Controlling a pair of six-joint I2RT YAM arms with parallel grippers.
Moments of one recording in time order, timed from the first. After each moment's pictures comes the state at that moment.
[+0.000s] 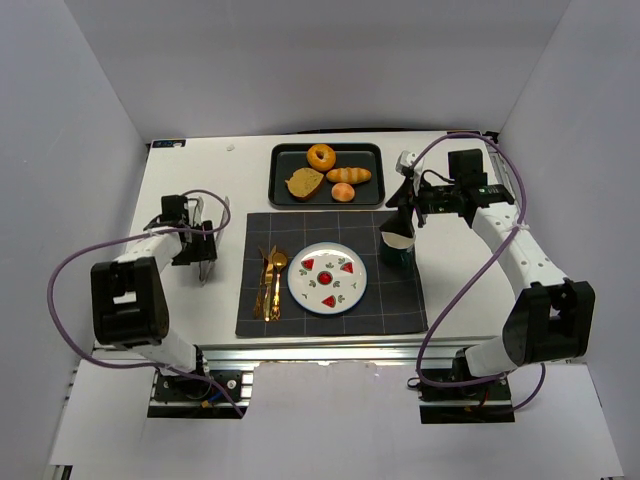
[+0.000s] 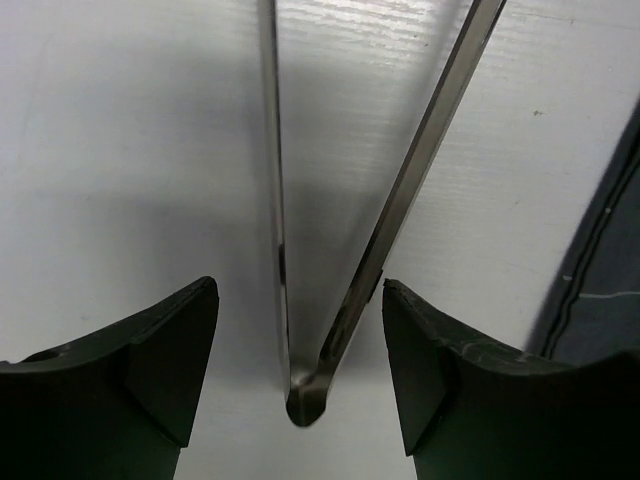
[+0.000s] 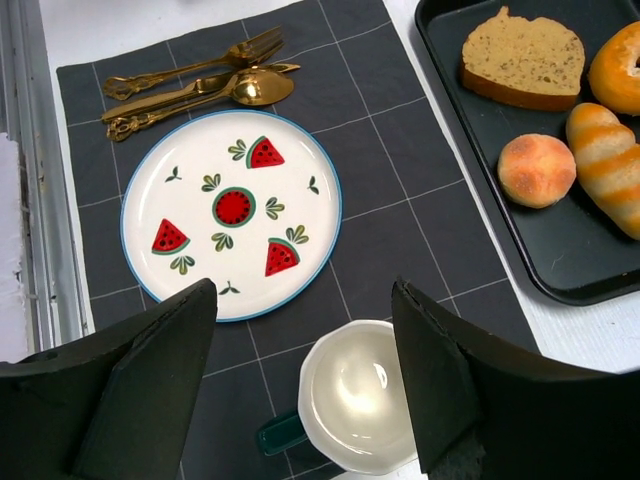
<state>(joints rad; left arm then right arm) 0.12 1.55 0.89 -0.42 0.00 -0.04 0.18 1.44 1.23 -0.59 -1.01 -0.67</state>
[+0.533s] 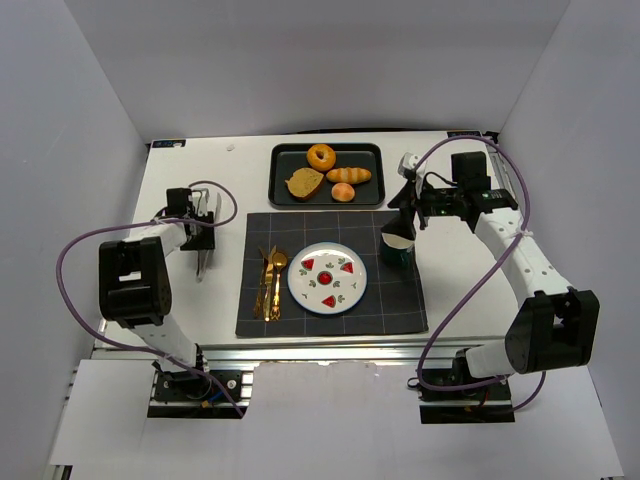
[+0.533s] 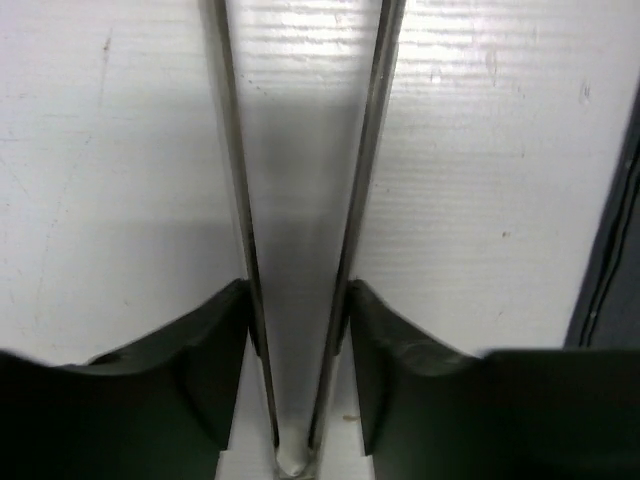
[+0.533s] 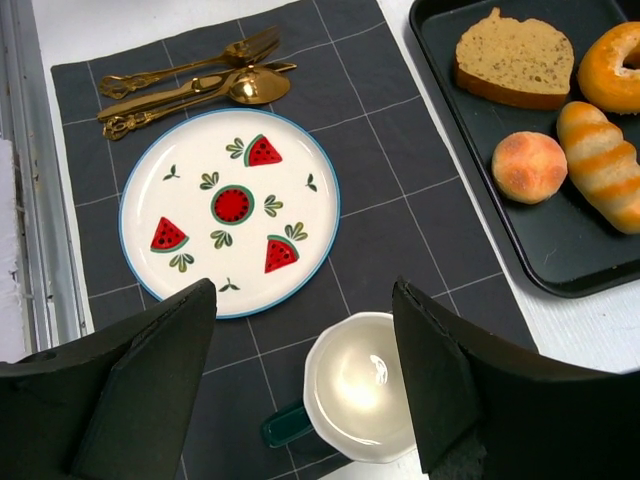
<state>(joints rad) 0.10 1.72 0.96 -0.25 0.04 0.07 0.18 1.40 1.20 -0.57 -1.00 -0.67</state>
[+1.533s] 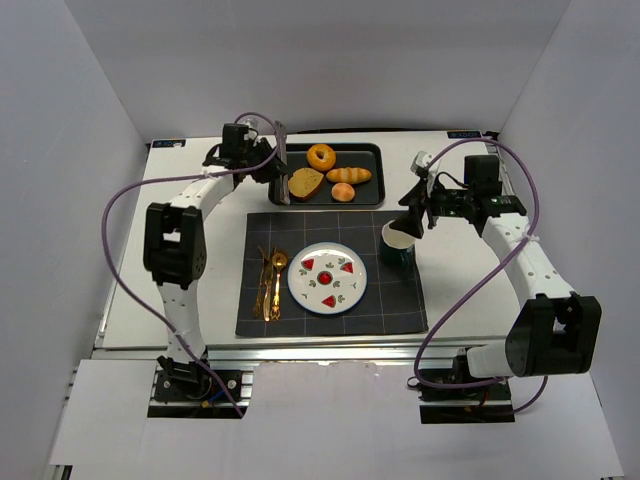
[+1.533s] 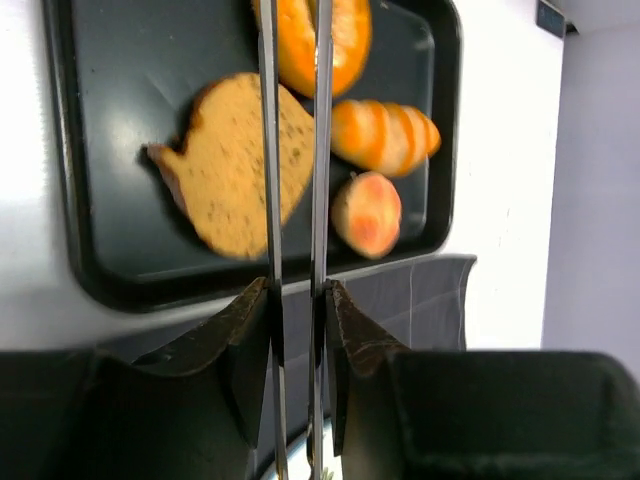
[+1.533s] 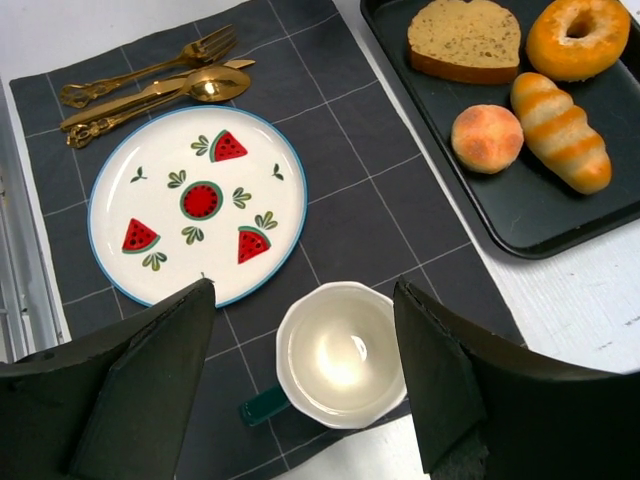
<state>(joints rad) -0.20 2.02 1.62 -0.20 0.36 -0.62 0.10 1.37 1.15 -0.50 -1.00 -0.62</state>
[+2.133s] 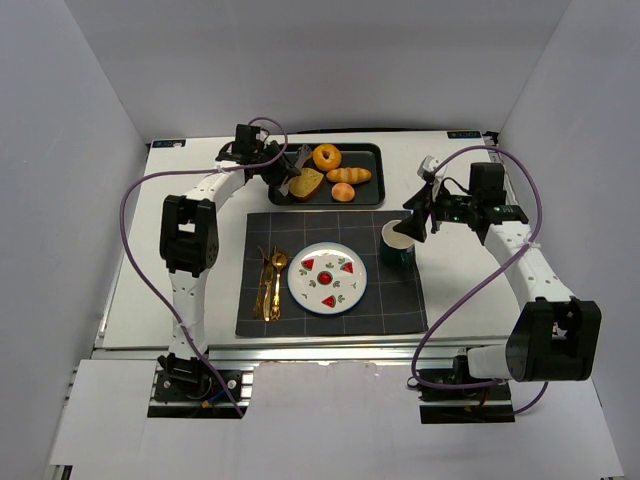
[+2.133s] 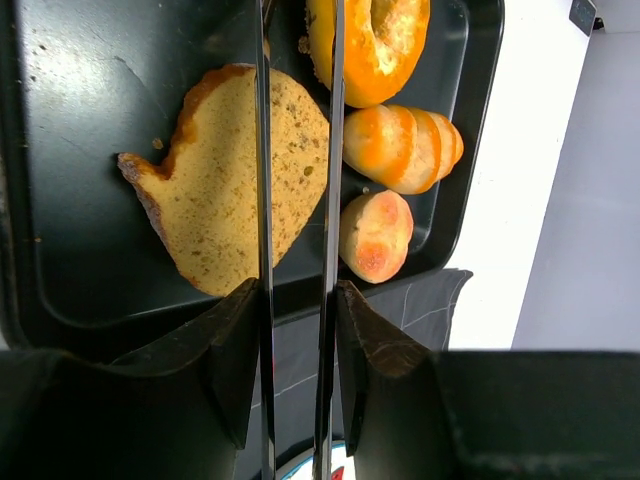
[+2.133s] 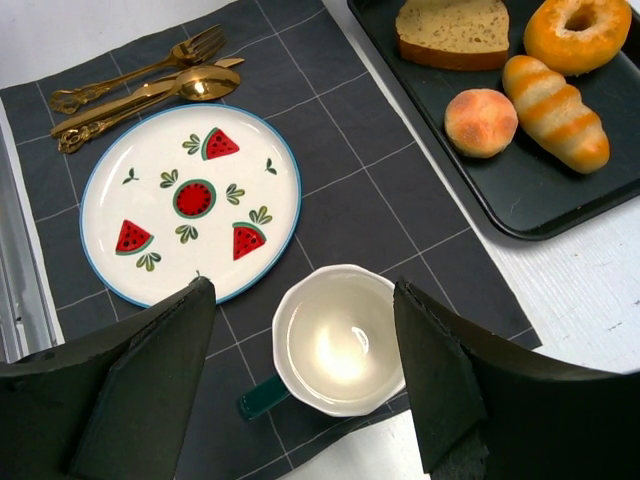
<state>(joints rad) -0.22 2.26 1.87 -0.32 0.40 -0.73 0.07 1.34 1.05 -0.40 -1.01 -0.57</state>
